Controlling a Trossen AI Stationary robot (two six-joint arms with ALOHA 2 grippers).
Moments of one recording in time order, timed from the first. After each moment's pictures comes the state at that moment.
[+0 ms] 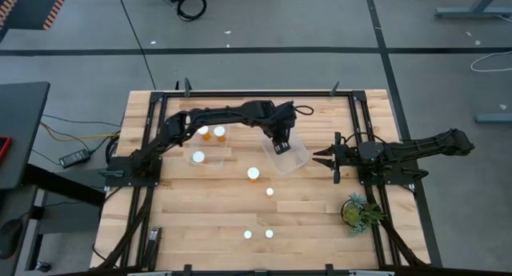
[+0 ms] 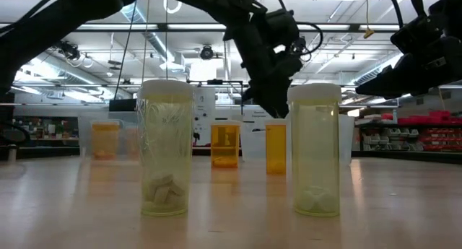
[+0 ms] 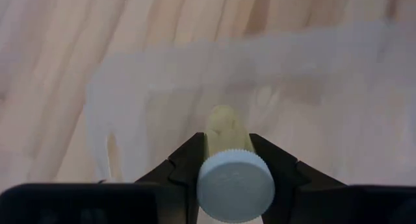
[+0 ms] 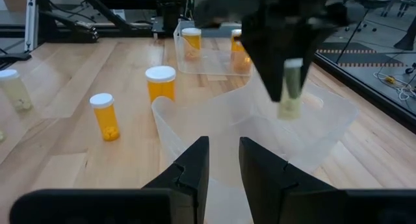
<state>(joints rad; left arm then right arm) 0.22 2.33 2.12 -0.87 0.02 -0.11 0.12 0.30 0.01 0.05 0.28 0.03</state>
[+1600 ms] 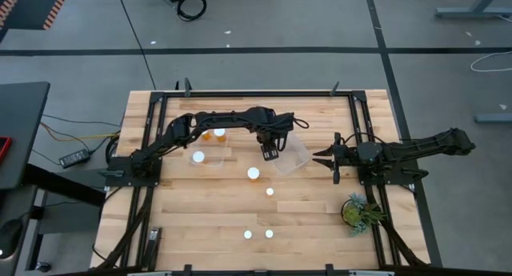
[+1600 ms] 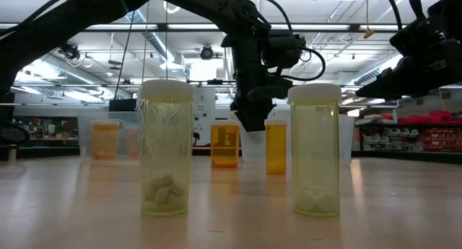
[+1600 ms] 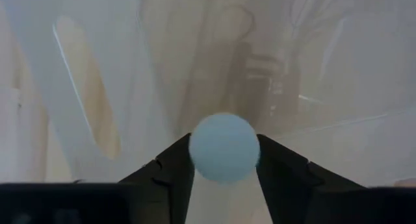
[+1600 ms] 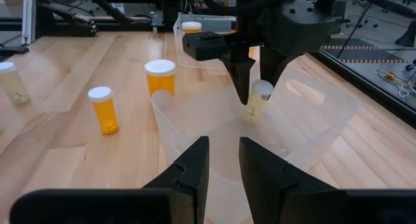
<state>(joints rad) 0.21 2.39 2.12 -1.08 -0.06 -0.01 0.12 0.32 0.01 0.05 0.28 0.03</state>
